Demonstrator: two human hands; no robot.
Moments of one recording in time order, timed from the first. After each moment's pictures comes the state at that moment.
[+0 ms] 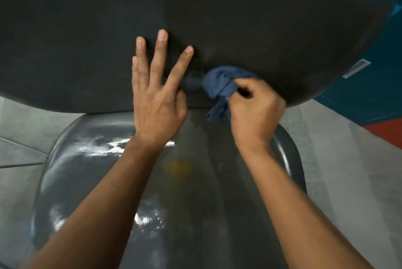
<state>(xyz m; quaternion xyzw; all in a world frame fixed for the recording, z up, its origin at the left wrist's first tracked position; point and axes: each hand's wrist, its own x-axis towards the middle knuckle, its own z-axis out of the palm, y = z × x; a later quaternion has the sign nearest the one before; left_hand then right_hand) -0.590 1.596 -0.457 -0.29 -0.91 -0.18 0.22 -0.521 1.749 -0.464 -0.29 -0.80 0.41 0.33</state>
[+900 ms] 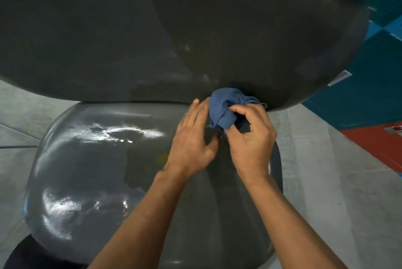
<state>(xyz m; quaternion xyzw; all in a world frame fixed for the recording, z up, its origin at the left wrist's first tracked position) -0.509 1.624 -0.494 -0.23 -0.88 -0.39 -0.13 -0.461 1.752 -0.458 -0.20 -0.83 0.44 0.28</state>
